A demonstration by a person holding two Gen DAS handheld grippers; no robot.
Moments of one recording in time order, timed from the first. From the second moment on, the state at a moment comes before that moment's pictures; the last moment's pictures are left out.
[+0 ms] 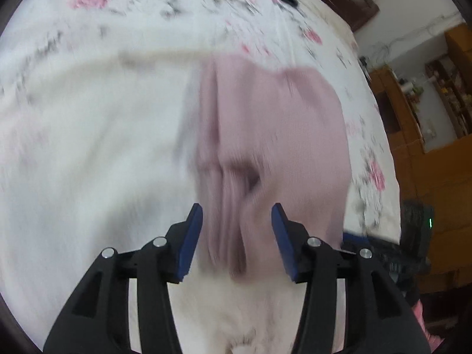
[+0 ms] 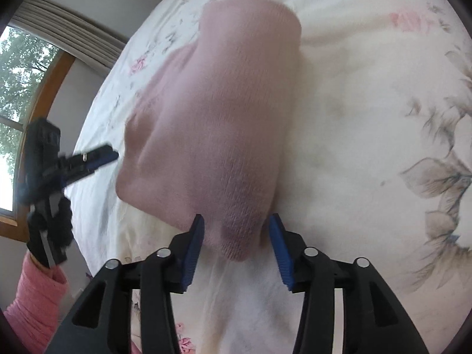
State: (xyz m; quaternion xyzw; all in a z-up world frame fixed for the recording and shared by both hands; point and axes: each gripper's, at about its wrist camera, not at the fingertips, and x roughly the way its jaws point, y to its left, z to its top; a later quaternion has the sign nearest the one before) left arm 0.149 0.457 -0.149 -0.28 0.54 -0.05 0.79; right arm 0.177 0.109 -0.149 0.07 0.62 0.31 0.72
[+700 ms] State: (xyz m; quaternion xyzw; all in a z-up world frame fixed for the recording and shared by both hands) left arm 0.209 0.455 -0.177 -0.32 0.54 -0.05 0.78; right arm 0.182 0.103 -0.162 0.07 0.62 0.31 0.71
